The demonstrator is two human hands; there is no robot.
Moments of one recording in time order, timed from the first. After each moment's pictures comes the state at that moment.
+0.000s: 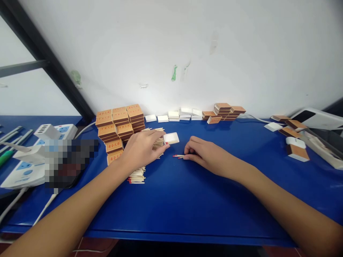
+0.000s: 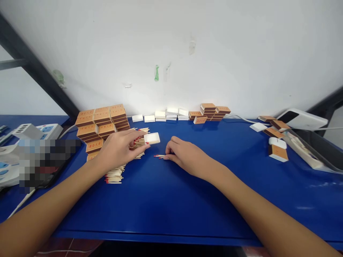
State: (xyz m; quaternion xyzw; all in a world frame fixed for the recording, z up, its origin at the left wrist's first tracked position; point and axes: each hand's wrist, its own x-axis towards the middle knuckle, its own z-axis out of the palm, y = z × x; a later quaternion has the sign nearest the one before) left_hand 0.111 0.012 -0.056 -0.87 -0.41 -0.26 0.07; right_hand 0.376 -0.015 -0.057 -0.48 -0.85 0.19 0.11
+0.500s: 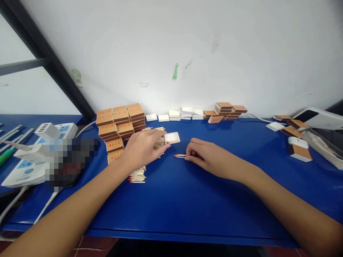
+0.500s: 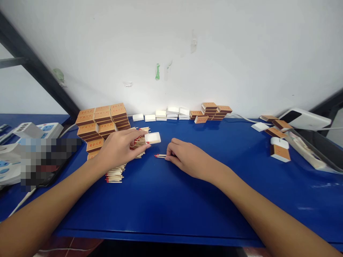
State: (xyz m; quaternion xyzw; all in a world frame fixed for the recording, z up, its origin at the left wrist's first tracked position) left_hand 0.112 0.011 -0.055 -0.88 -0.40 -0.25 0.07; right_hand 0.376 -0.019 -0.054 -0.46 -0.86 0.20 0.10
